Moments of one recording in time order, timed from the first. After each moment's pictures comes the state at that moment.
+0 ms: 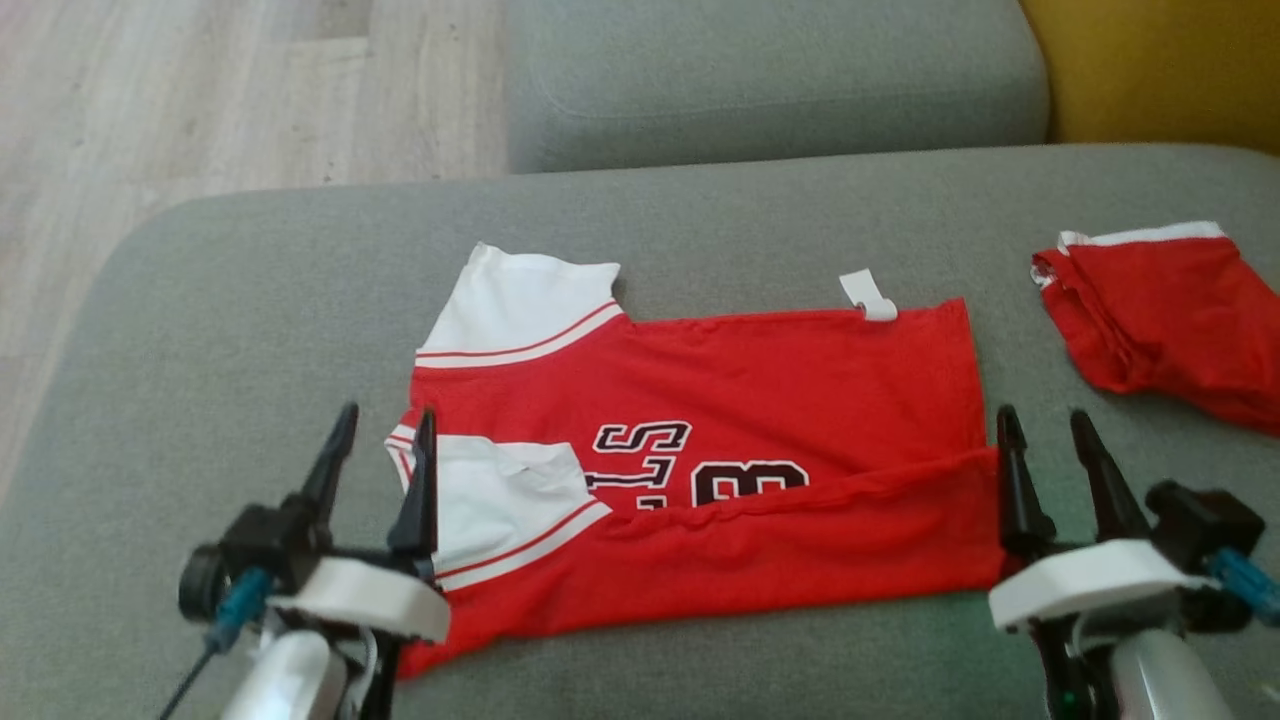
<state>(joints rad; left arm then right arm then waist) -0.16 0.22 -0.37 0.31 -0.43 0.04 -0.21 -0.03 -0.04 -0.02 0.27 0.27 0.12 -0.14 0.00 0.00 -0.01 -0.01</state>
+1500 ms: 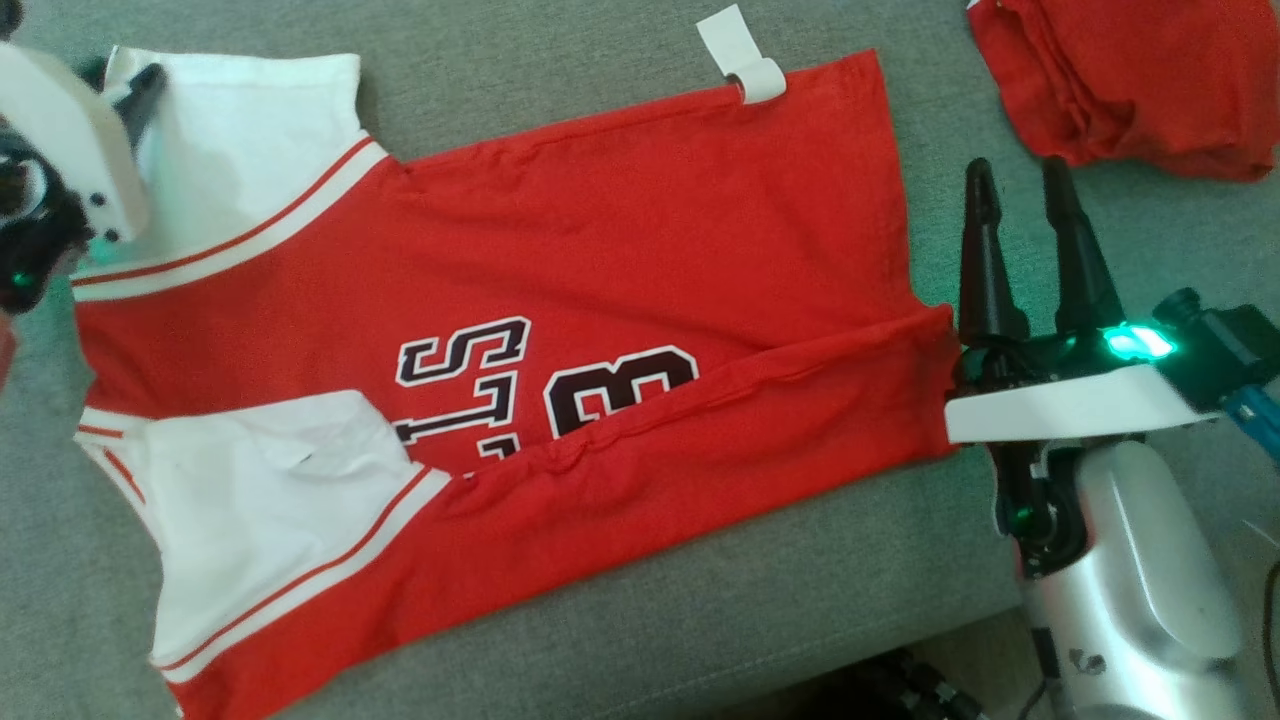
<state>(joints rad) -1.10 0.59 -0.81 0.80 -0.93 -0.13 0.47 -0.32 -0.05 0.13 0.17 0.40 0.12 -0.24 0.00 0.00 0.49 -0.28</state>
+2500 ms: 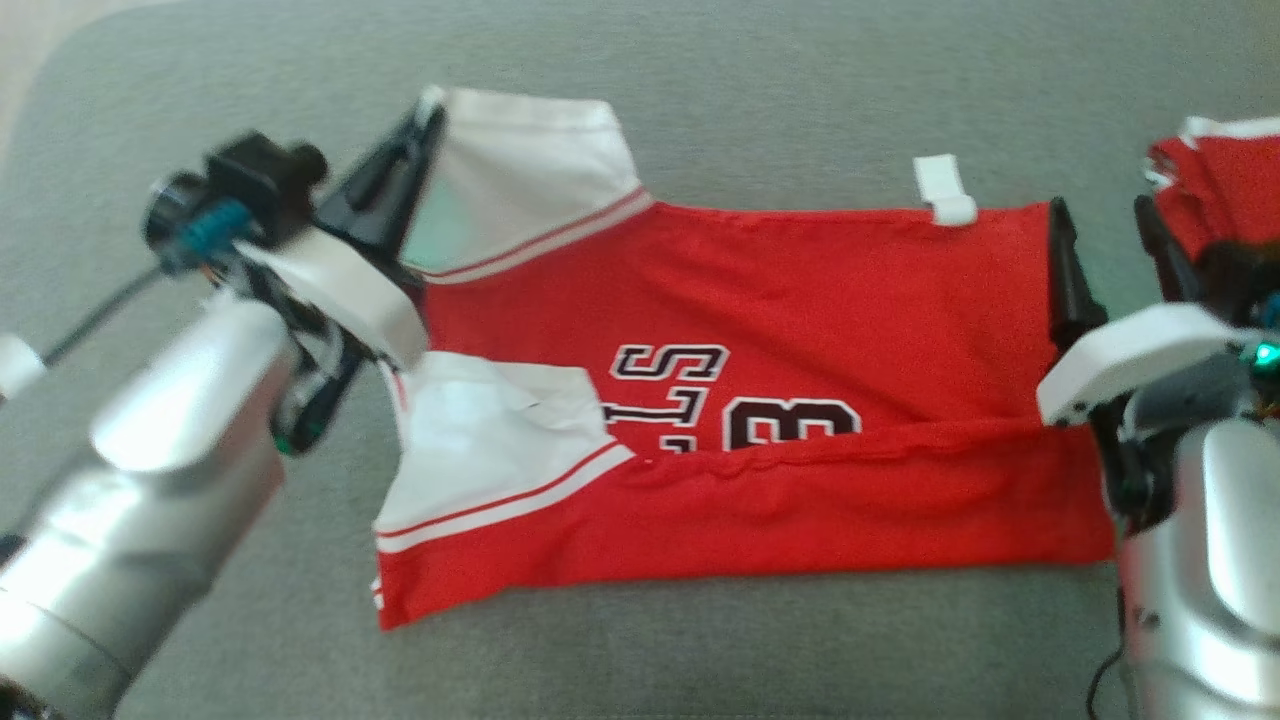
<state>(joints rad) -0.92 0.46 -0.98 0.53 -0.84 -0.05 -0.15 -0.36 -0.05 -0.13 0.23 0.06 0.12 0.15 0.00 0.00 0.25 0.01</state>
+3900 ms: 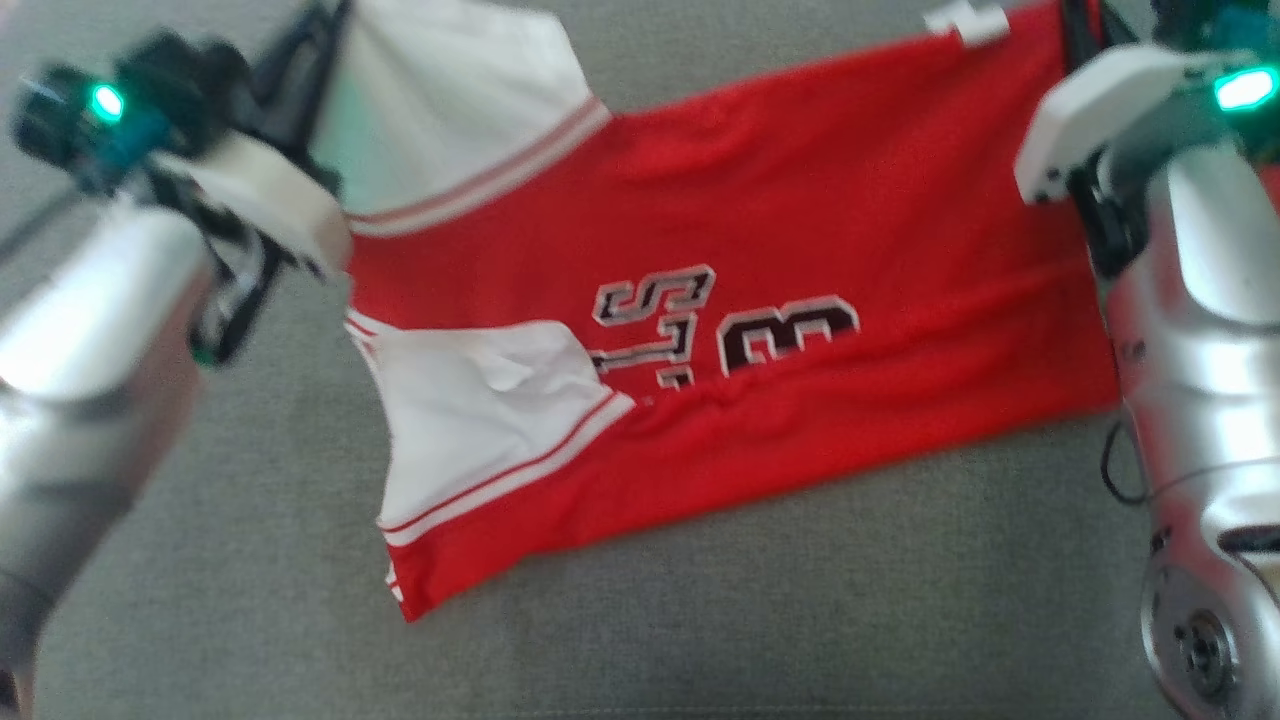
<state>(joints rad) -1.03 0.52 -0.98 0.54 -0.76 0.04 -0.15 -0.97 -0.10 -0.09 0.92 -0.14 0.12 0.03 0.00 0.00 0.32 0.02</state>
